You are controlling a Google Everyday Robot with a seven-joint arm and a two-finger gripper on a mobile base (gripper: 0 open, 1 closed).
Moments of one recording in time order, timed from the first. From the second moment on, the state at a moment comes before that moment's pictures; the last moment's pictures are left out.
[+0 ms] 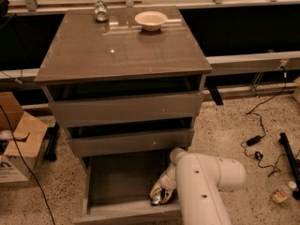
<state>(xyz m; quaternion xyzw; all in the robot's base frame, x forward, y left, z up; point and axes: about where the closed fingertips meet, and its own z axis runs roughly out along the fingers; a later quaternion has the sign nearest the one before) 0.529 -0.062 0.139 -0.14 -0.93 -0.22 0.26</state>
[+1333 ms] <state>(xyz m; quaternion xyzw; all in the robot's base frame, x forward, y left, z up) 0.537 -0.106 0.512 0.02 -0.93 -0.32 -0.19</state>
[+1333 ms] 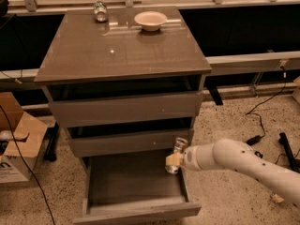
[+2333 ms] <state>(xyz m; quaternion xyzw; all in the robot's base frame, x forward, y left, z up) 0.442 -0.086 0.625 0.15 -0.92 -0.27 -0.23</state>
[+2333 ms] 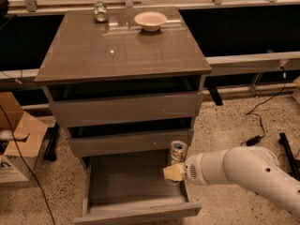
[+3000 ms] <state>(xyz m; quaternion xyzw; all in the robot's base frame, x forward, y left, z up) 0.496 -0.055 0.696 0.25 -0.92 -0.19 -0.26</state>
